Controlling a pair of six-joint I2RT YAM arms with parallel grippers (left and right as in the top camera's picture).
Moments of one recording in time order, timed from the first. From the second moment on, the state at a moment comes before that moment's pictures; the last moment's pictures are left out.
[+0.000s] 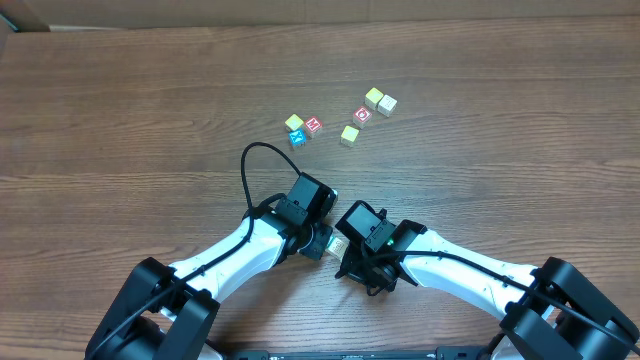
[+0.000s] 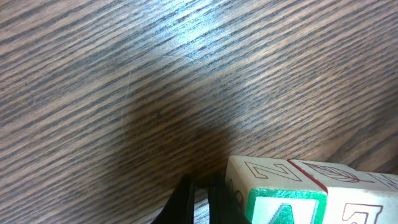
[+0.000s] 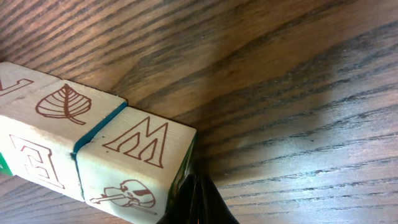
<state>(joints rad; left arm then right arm) -0.60 1.61 0.75 -0.40 0.05 -0.15 0.85 1.63 0.79 -0.53 -0.20 1.25</state>
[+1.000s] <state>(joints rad) -0.60 1.61 0.75 -0.41 0.05 -0.14 0.85 1.63 0.80 -0.58 -0.14 1.29</state>
